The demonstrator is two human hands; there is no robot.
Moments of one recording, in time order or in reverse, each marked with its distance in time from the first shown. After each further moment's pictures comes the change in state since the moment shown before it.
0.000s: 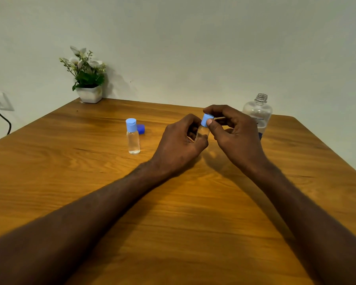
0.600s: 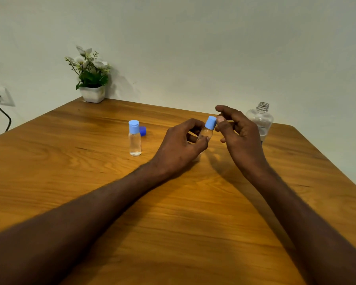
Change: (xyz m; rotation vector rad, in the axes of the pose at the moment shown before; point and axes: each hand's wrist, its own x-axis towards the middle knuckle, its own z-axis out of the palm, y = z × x) left_hand 0.000 0.008 -0.007 -0.139 -0.048 -0.083; right_hand 0.005 0.002 -0.002 0.086 0.046 0.122
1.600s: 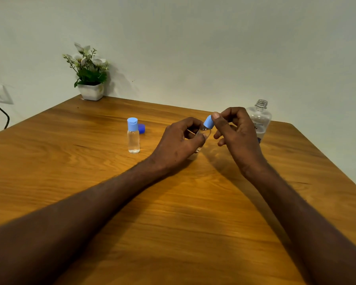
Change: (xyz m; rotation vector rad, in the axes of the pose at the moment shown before) left_hand 0.003 -0.004 -0.001 -0.018 -0.029 -0.041; right_hand 0.000 0.001 0.001 0.154 -0.034 0.123
